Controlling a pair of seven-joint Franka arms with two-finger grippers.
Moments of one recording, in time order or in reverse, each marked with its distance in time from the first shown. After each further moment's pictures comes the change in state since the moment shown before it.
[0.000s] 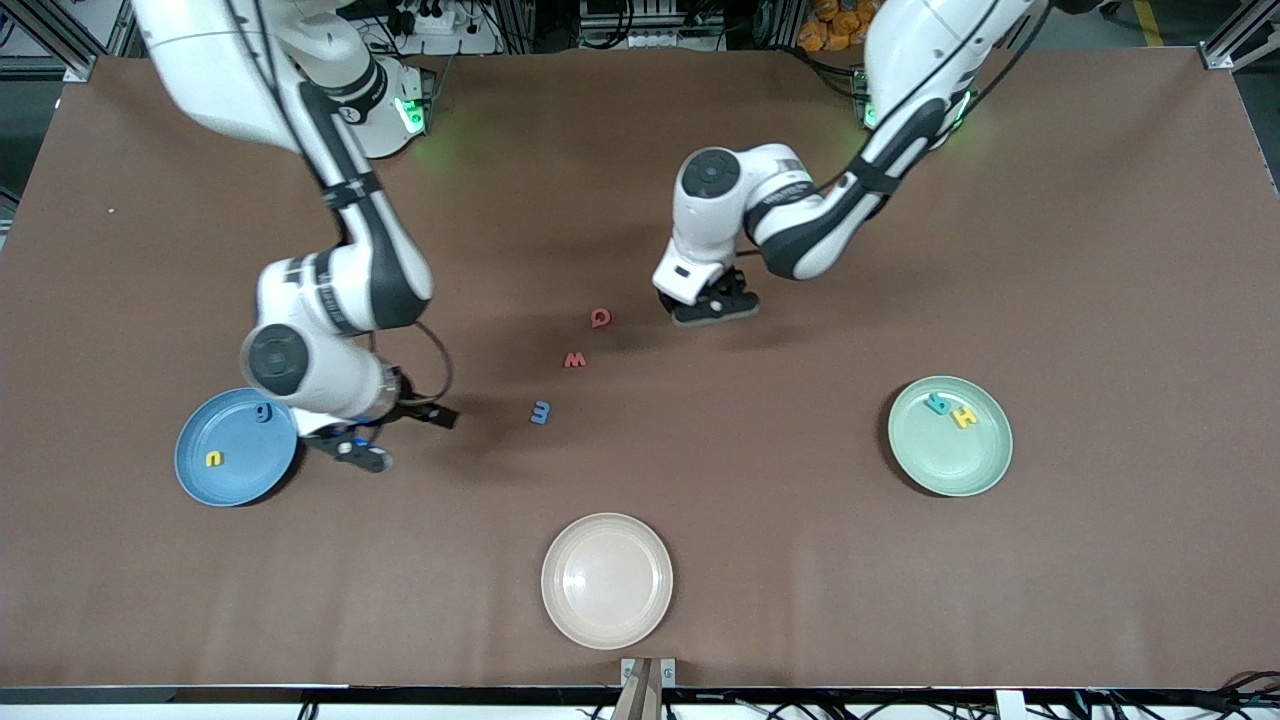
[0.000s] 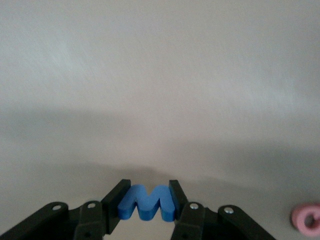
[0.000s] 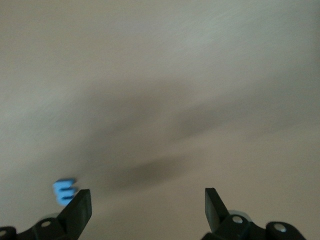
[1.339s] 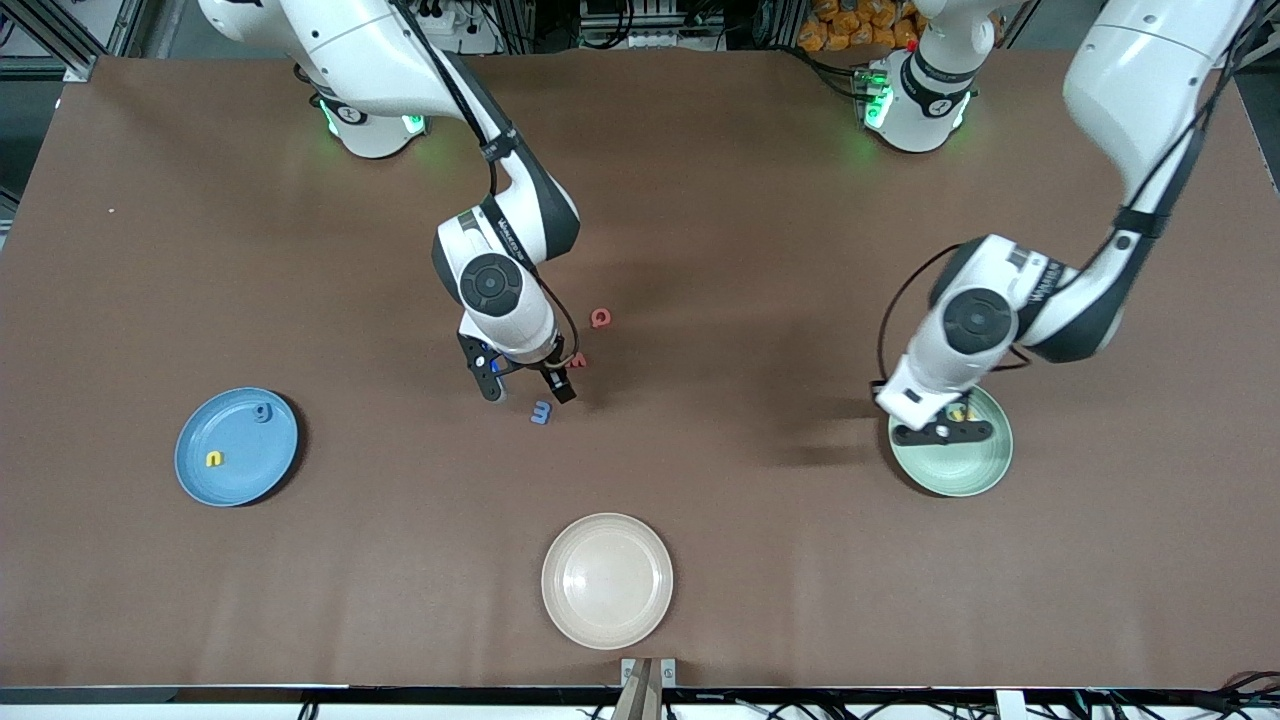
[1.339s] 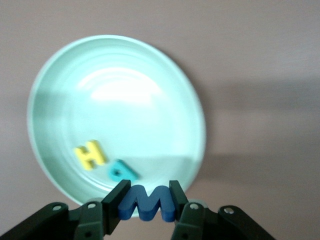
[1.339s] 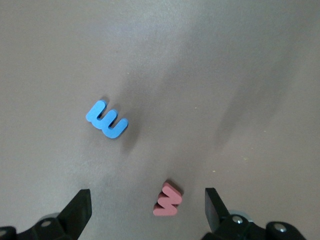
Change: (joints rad) left arm 0.489 -0.012 0.072 0.104 -0.014 -0.222 0.849; right arm 0.280 0.060 0.002 -0.078 0.002 0.223 1.024
